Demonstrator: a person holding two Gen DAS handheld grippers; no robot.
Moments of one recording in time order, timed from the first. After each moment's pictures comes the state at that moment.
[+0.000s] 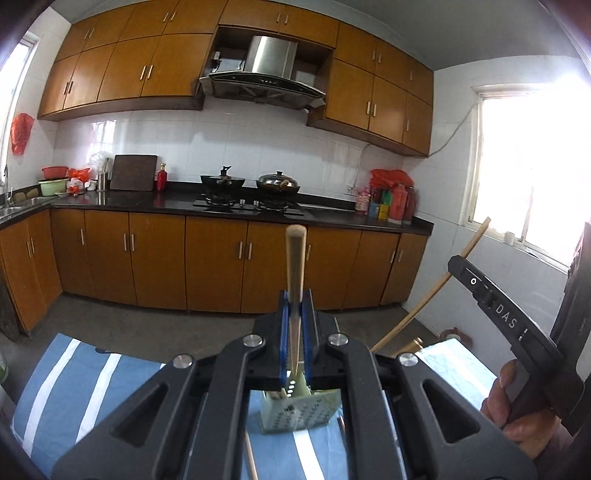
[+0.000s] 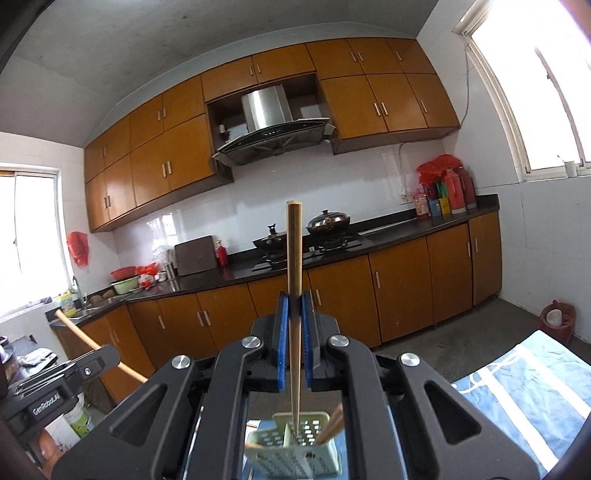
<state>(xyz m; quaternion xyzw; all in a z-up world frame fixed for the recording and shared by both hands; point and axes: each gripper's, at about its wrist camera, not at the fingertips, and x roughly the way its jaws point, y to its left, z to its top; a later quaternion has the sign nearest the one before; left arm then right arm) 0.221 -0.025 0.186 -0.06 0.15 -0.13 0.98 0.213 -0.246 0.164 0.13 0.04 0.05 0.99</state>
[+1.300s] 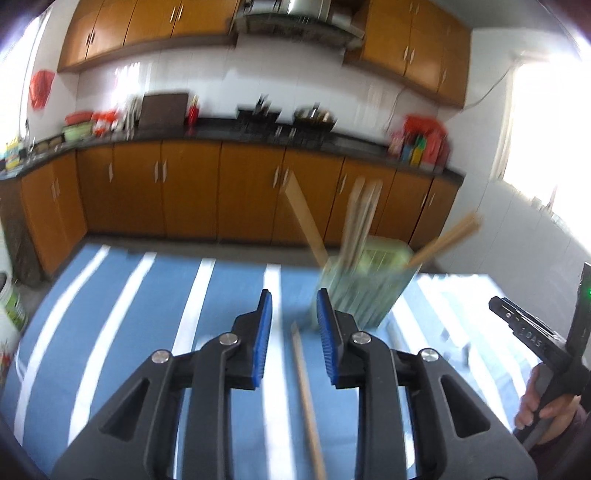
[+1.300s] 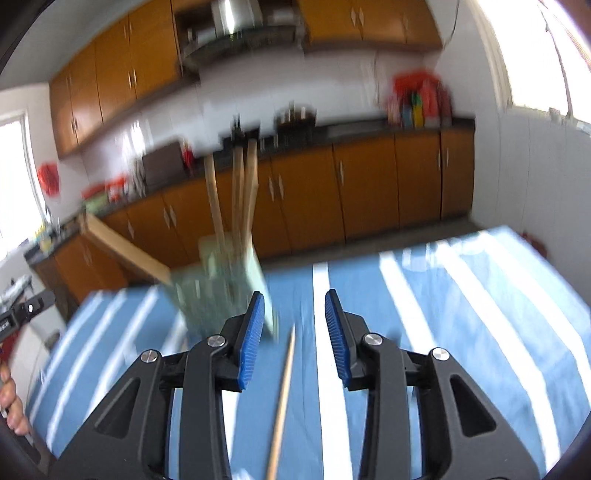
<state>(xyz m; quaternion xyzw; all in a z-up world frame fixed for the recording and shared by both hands) 0.179 0.034 0.060 -0.06 0.29 -0.08 0.95 0.170 -0.271 0.024 0.10 0.27 0.02 0.96</state>
